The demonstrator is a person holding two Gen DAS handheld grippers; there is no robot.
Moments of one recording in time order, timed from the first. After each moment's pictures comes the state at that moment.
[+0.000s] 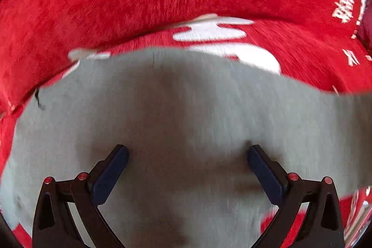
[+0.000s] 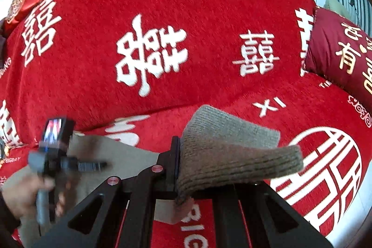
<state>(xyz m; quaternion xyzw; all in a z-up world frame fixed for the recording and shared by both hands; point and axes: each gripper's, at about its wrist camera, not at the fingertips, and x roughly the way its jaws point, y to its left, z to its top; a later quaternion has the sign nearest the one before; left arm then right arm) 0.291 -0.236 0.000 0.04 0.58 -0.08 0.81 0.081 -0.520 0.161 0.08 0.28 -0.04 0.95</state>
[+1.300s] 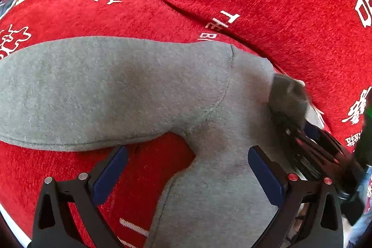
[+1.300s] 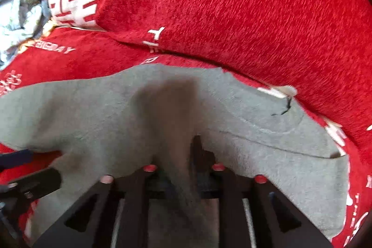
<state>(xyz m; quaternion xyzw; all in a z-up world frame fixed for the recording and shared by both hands) 0.156 0.166 -0.004 -0.27 0.52 0.07 0.81 0.185 -0.045 0.034 -0.14 0.44 0.20 0.86</state>
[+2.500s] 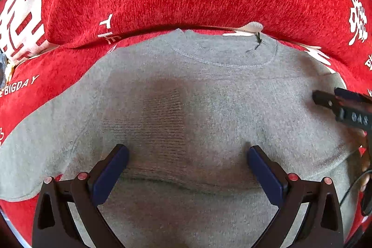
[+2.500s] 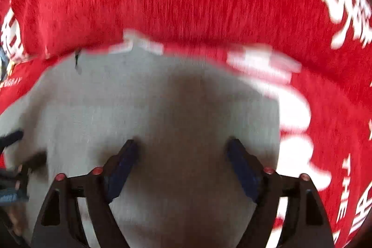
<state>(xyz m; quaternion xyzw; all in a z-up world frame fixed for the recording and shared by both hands) 0.227 -0.004 -0.013 -0.03 0.54 0.02 0.84 0.259 -0.254 0.013 -0.06 0.52 0.08 0.85</state>
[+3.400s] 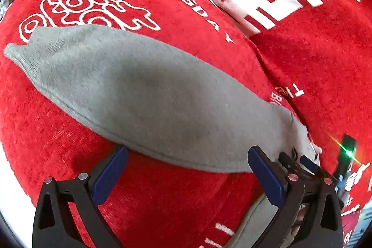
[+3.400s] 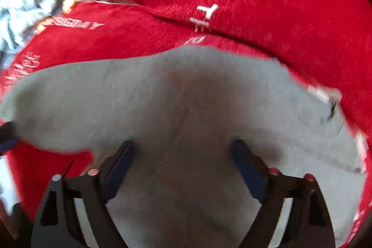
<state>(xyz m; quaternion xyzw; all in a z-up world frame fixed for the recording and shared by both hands) 0.056 0.296 -0.008 -0.39 0.45 0.22 0.77 0.209 0.046 -0.002 -0.21 0.51 0.23 0.80</state>
